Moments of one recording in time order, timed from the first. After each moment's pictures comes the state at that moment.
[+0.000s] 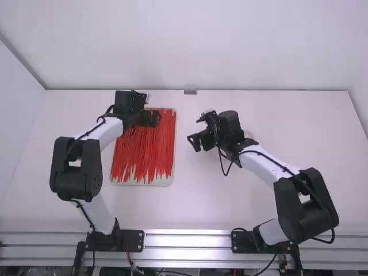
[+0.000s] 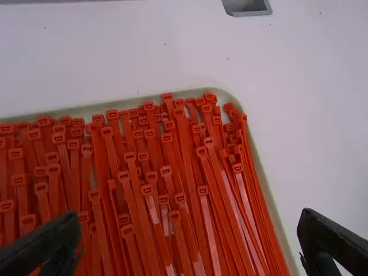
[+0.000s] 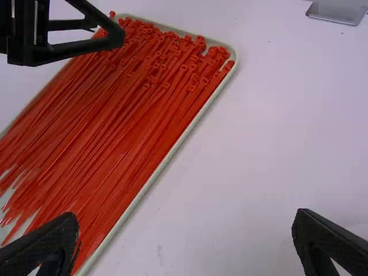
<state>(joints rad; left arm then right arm) -0.03 1.85 1.19 -0.16 0.32 0.01 0.40 1.59 0.85 0.04 -0.38 0.02</state>
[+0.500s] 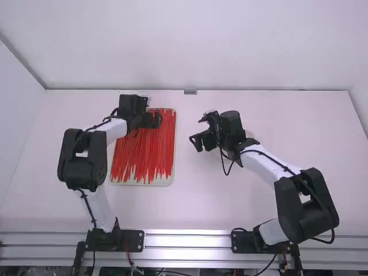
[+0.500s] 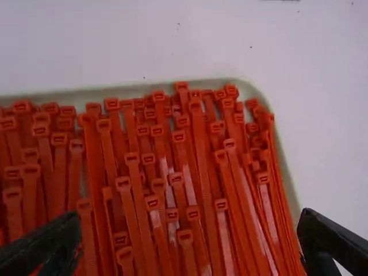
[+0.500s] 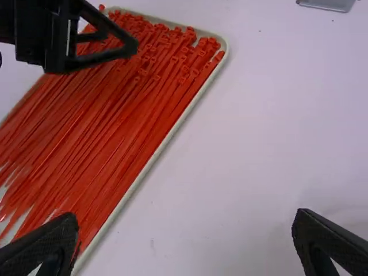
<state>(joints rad) -0.03 1.97 1.19 -0.05 0.32 -0.05 0.39 1.59 0.85 0.01 -0.38 0.02</state>
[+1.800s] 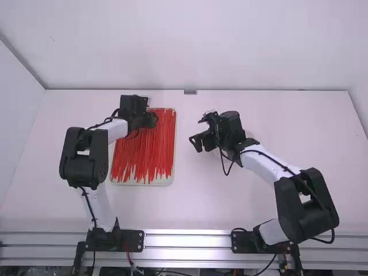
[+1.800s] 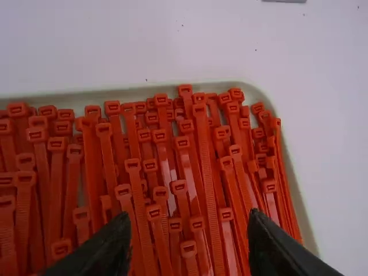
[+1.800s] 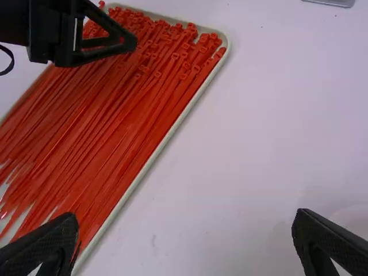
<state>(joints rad) -0.03 2.00 1.19 -0.01 0.32 -0.06 0.39 1.59 0.85 0.00 -0.38 0.02</state>
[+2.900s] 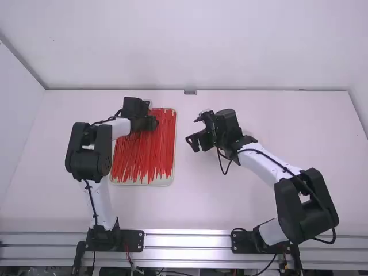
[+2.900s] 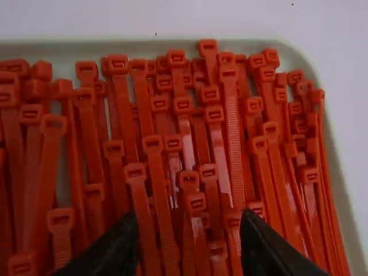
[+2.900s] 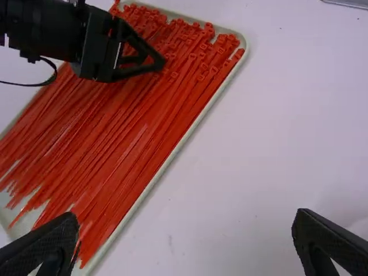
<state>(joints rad) -0.03 2.09 1.25 -0.08 0.31 -0.06 0.42 1.59 0.90 -0.06 -0.38 0.02</state>
